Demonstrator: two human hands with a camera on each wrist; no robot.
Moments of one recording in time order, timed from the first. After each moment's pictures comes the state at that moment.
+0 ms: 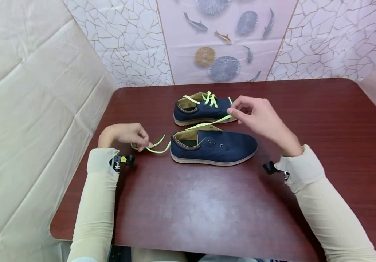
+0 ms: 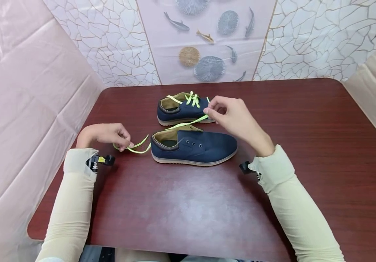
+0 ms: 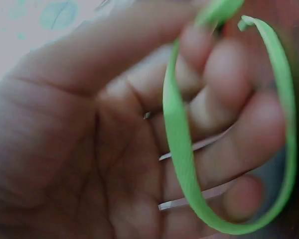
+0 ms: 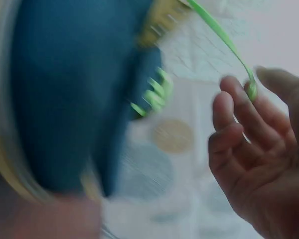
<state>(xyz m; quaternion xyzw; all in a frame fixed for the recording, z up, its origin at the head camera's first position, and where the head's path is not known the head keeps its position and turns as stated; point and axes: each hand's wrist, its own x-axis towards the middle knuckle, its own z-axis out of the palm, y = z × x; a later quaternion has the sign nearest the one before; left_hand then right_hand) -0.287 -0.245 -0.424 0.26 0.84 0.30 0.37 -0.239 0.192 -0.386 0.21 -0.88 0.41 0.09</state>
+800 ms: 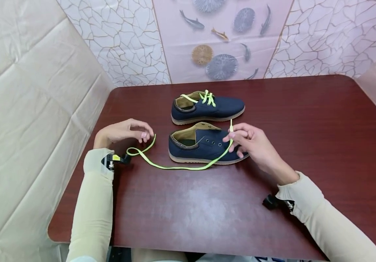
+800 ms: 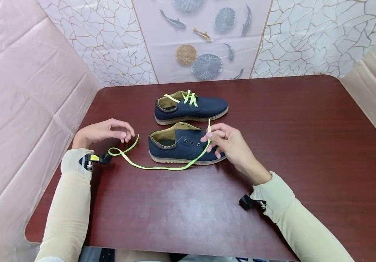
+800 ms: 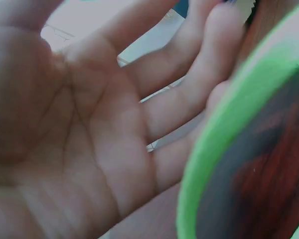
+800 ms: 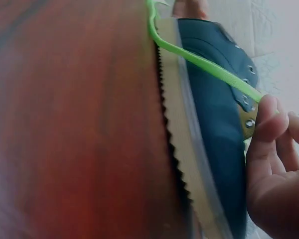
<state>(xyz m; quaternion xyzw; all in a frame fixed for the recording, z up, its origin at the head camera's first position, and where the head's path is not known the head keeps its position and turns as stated) -0.299 -0.262 -0.442 0.32 0.78 0.45 0.30 -0.191 0.193 -0.453 0.11 -0.67 0.73 -0.09</state>
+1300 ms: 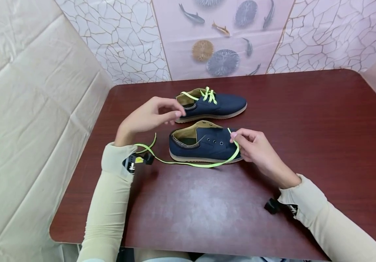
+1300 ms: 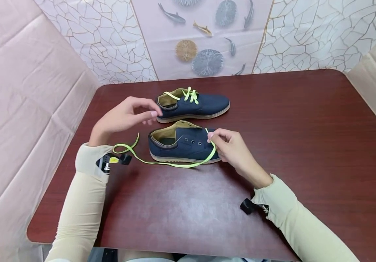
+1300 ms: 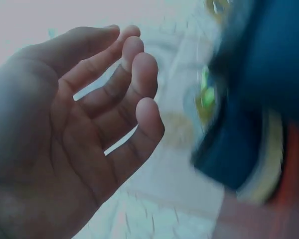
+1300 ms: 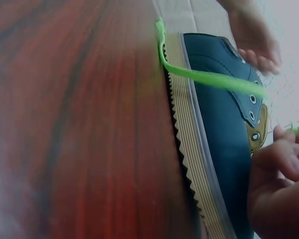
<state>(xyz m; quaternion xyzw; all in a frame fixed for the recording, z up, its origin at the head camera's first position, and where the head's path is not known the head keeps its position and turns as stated) -0.274 -0.146 -0.372 0.36 0.82 0.42 0.13 -0.182 0.185 -0.458 0.05 -0.70 0.70 -0.11</state>
